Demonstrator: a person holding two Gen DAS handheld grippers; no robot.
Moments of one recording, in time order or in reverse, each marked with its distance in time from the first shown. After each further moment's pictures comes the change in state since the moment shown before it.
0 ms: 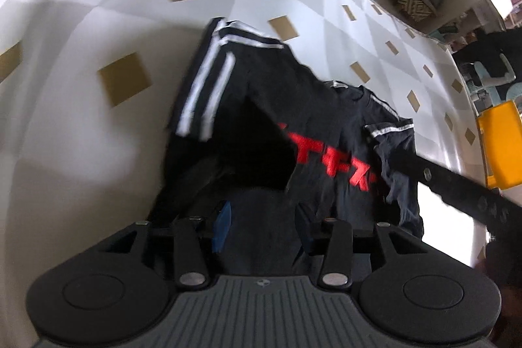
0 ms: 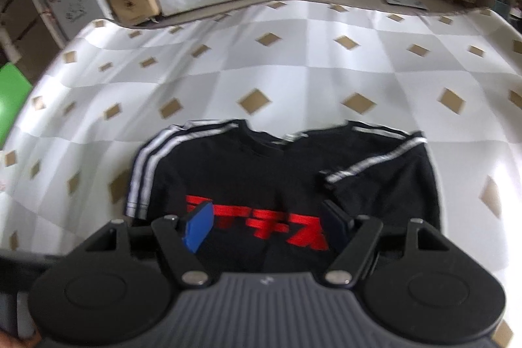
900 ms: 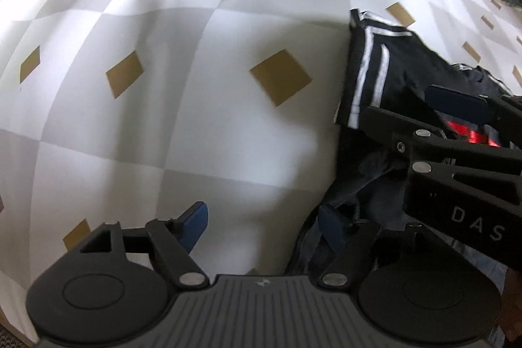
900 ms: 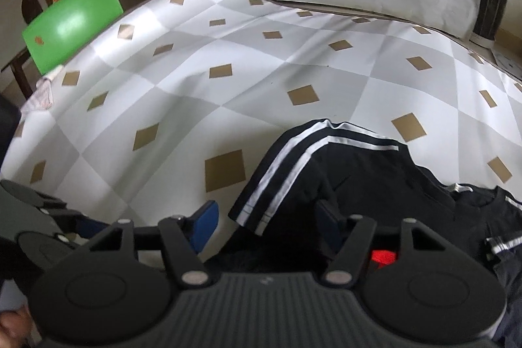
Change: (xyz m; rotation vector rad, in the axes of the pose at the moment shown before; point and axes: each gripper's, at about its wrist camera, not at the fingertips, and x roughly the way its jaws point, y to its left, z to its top) left arm 0.000 0.059 0.006 0.078 0.025 0.399; right arm 0.073 0.129 -0.018 -0.370 -0.010 0.170
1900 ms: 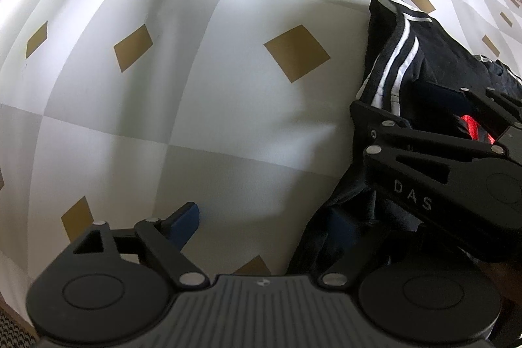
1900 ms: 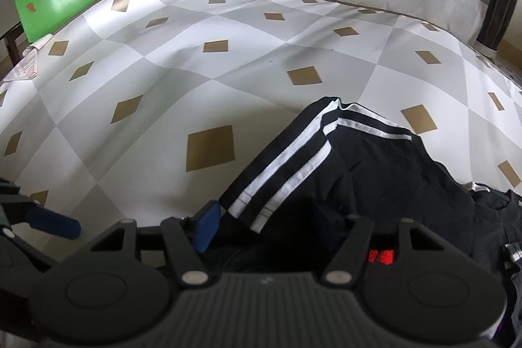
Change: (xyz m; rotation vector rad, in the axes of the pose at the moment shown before) left arm 0.012 -0.002 -0.011 -0.041 0.047 0.041; right arm 0.039 0.003 -0.016 -0.059 0.013 -0.066
